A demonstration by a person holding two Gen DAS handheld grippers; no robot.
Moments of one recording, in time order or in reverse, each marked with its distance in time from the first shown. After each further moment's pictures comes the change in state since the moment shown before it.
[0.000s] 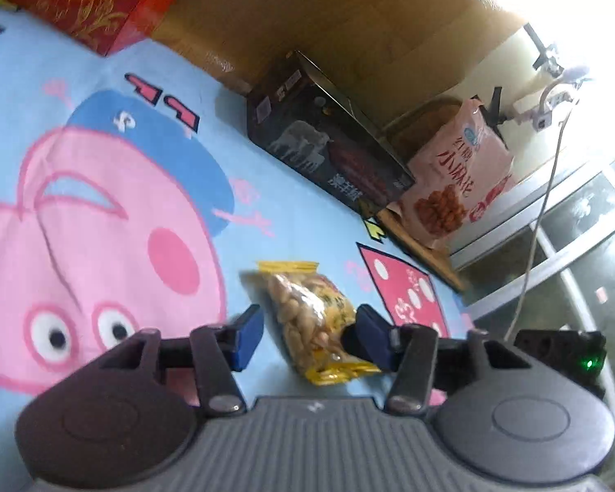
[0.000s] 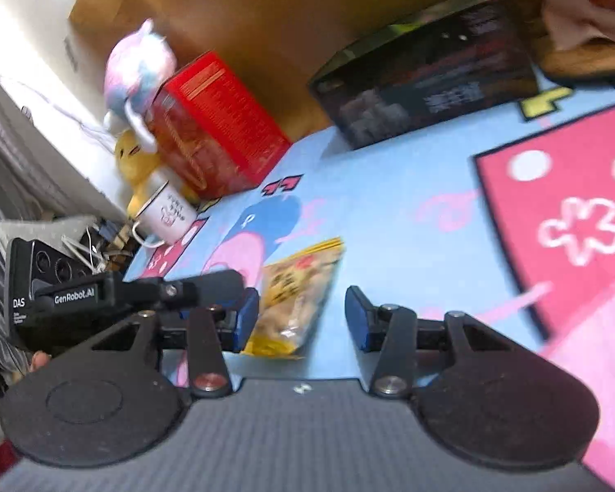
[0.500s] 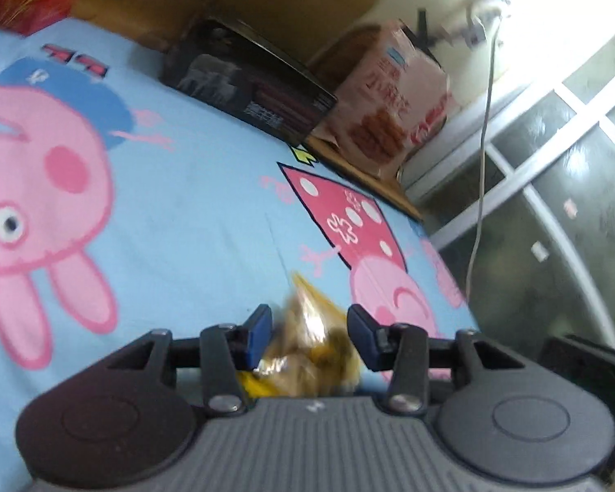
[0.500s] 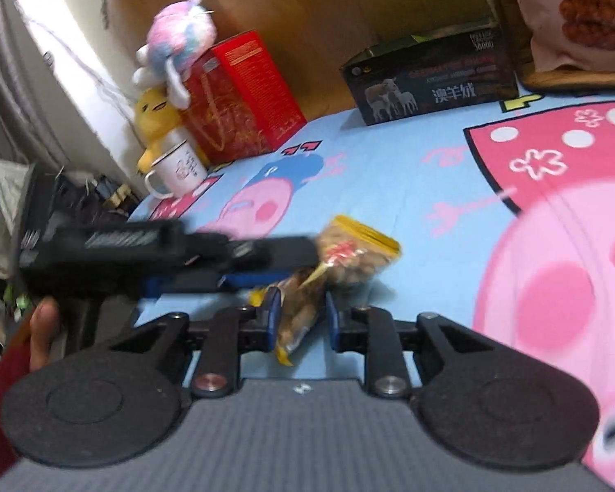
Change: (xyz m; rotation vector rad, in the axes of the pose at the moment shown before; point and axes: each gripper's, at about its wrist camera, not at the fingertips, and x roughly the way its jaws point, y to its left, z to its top) left arm 0.007 -0.052 -0.053 0.193 0.098 -0.048; right arm -0.065 0.039 -0.072 -0.128 -0.019 -0.066
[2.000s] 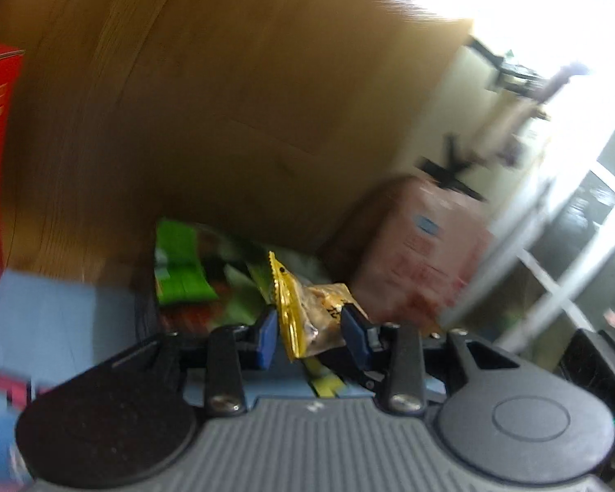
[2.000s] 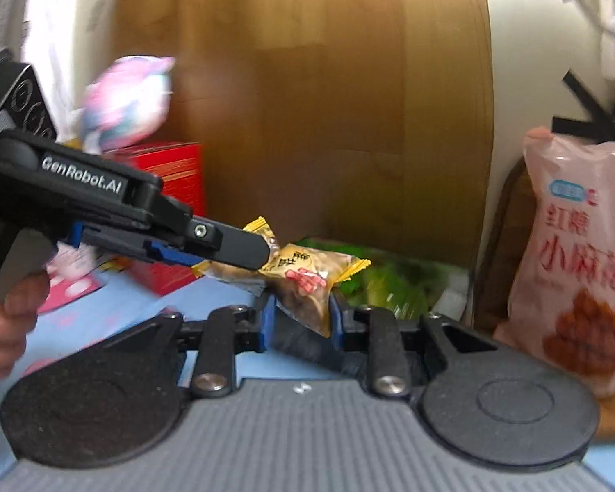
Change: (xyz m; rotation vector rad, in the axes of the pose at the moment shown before) left arm 0.045 0.008 0.228 0.104 -0.181 0.092; right arm 0.084 -0.059 0.213 -0.357 -0.226 -0.260
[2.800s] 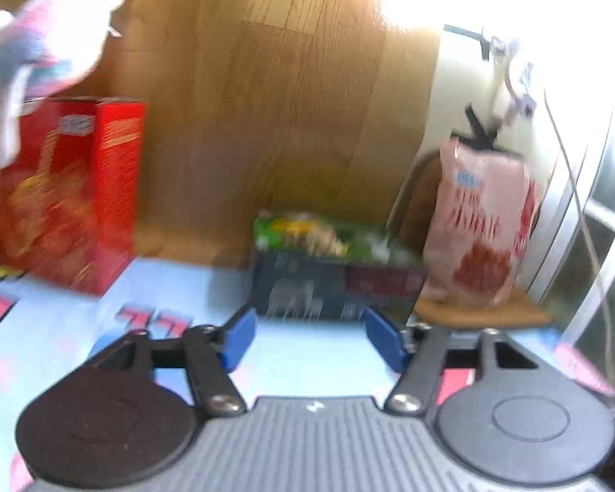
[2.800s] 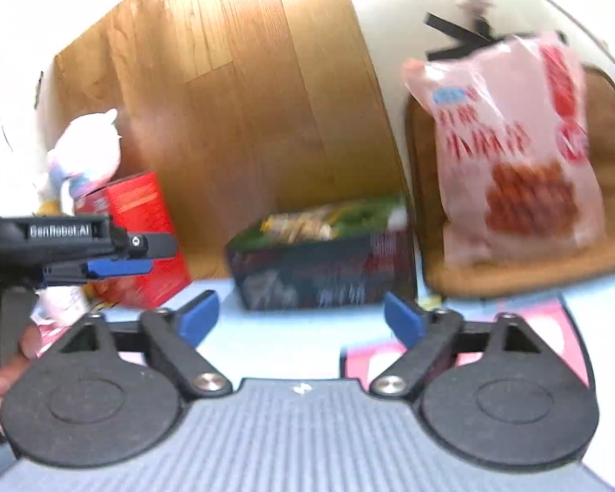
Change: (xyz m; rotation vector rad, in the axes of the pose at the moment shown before) left arm -0.092 -0.055 -0.141 0.185 -0.178 0.370; right arm -0.124 0.022 -0.115 0.310 -0.115 -0.107
